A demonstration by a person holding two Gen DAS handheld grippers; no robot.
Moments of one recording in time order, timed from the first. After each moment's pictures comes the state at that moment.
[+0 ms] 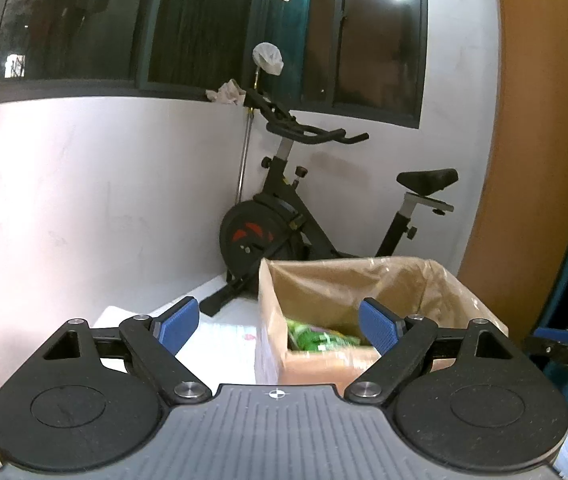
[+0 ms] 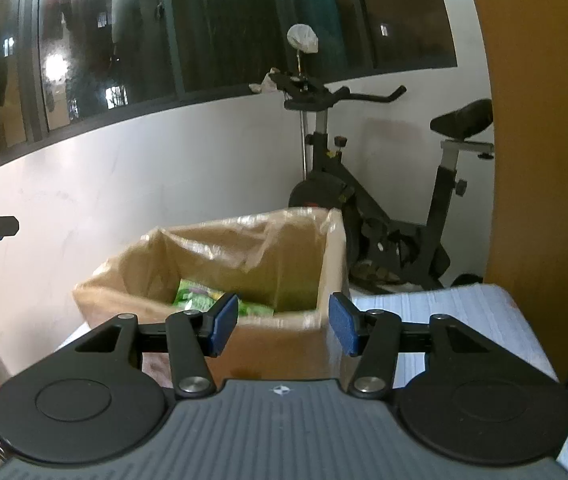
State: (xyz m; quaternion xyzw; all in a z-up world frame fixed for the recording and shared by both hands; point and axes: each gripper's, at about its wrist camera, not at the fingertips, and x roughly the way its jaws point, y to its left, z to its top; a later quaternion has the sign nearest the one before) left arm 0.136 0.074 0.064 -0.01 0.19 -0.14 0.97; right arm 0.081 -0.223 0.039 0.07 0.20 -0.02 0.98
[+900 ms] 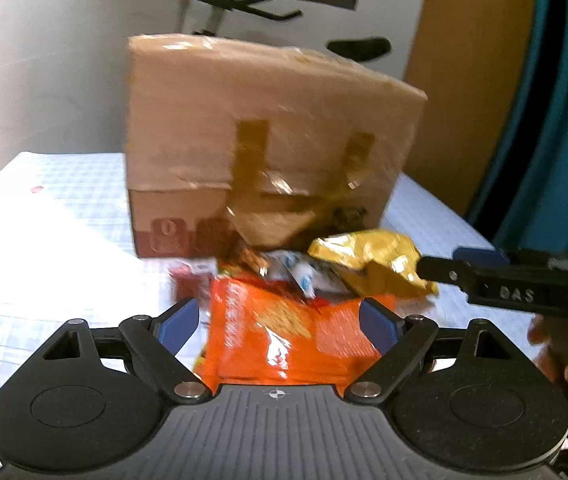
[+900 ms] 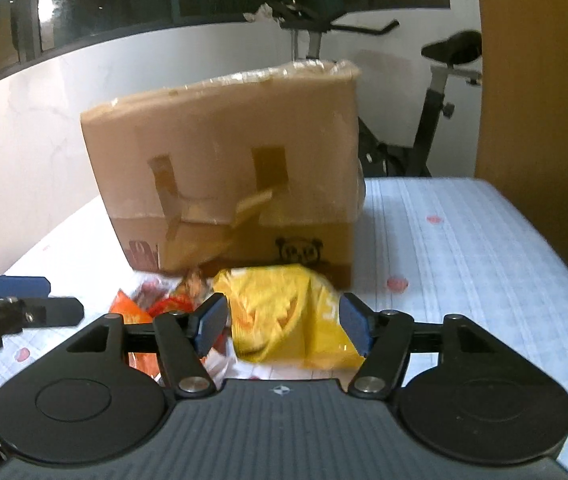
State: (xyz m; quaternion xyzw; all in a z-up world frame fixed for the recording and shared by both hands) left arm 0.069 0.004 -0.117 0.00 0.32 -0.24 0.92; right arm 0.016 -0.166 -0.089 0.04 0.28 -0.05 0.96
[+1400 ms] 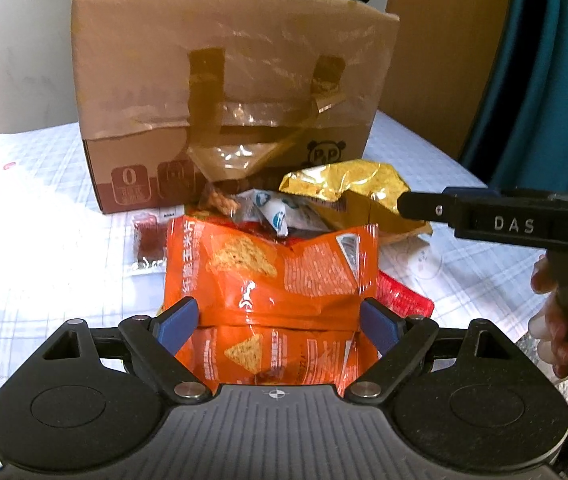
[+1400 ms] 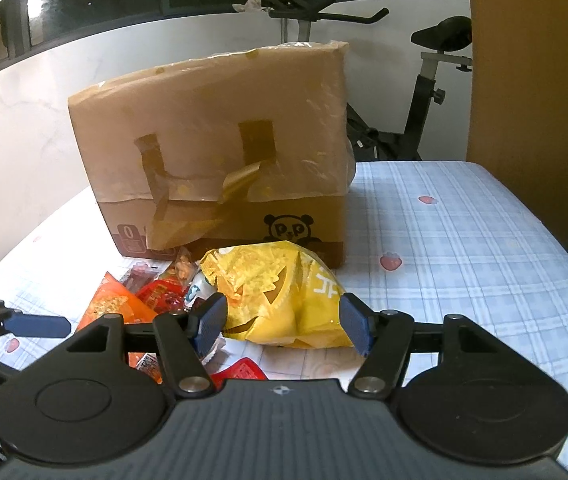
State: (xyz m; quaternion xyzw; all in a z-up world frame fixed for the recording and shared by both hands) left arm 0.065 -0.022 -0.150 0.05 0.37 -0.26 0.89; right arm 0.013 -0.167 -0.101 0.05 0.29 -0.06 0.95
